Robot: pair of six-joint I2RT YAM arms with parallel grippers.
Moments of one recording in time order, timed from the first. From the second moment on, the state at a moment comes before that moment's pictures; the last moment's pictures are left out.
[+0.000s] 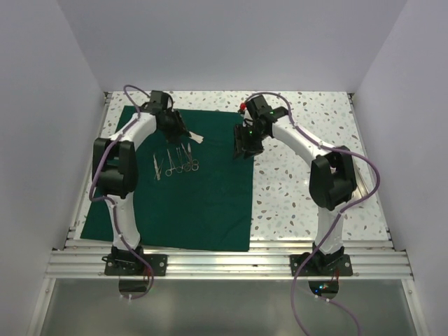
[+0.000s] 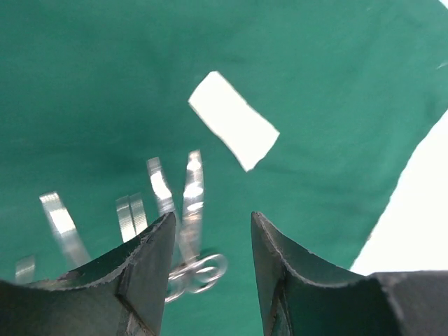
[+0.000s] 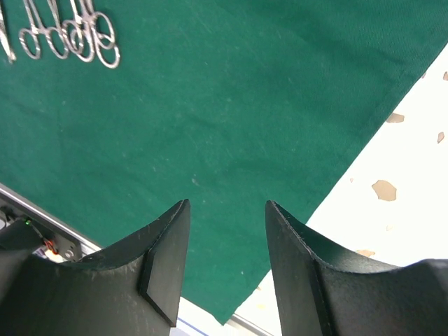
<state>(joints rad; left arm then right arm) -0.14 2.05 1.62 -0.59 0.21 -0.55 0.48 1.99 1.71 -0.85 -0.28 0.36</state>
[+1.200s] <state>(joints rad) -0.17 2.23 1.62 -0.37 0.37 -1.04 0.47 1.95 1.59 -0.81 -0.31 0.36</state>
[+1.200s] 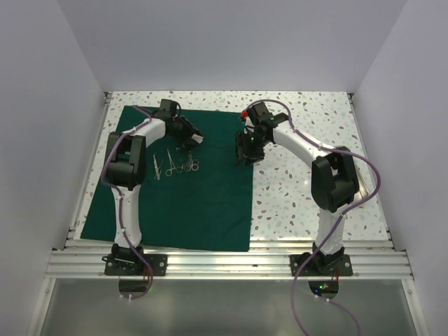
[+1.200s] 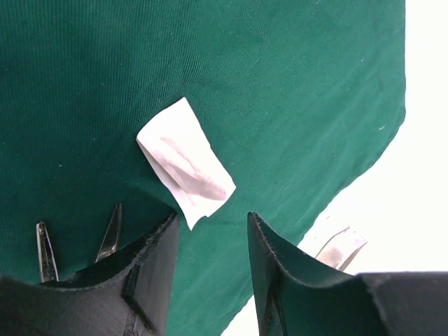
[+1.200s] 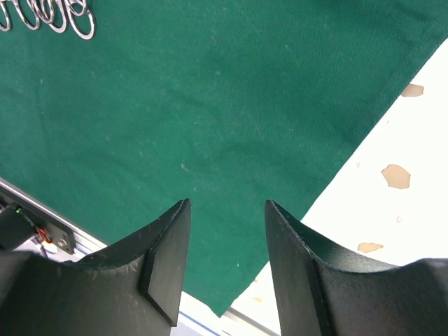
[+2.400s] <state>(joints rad) -0.17 2.23 1.61 -0.38 0.34 -0.94 0.46 1.95 1.59 -0.81 -0.36 0.36</state>
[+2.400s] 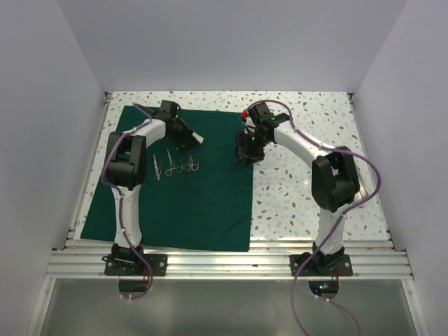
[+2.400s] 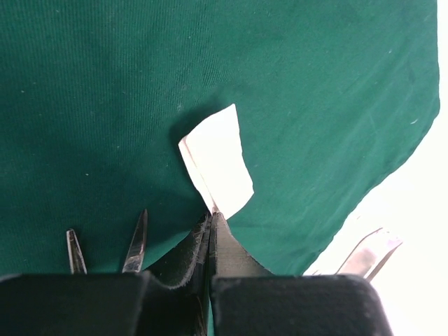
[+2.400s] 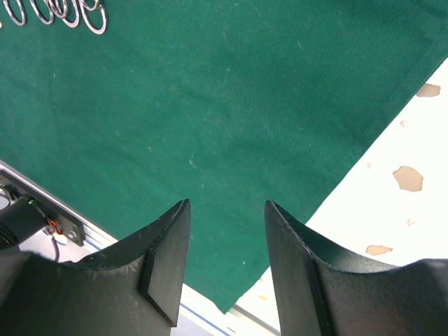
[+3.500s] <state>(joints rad) -0.25 1.68 1.21 -0.48 0.57 -0.49 0.46 1.96 1.51 -0.45 -0.73 0.64</state>
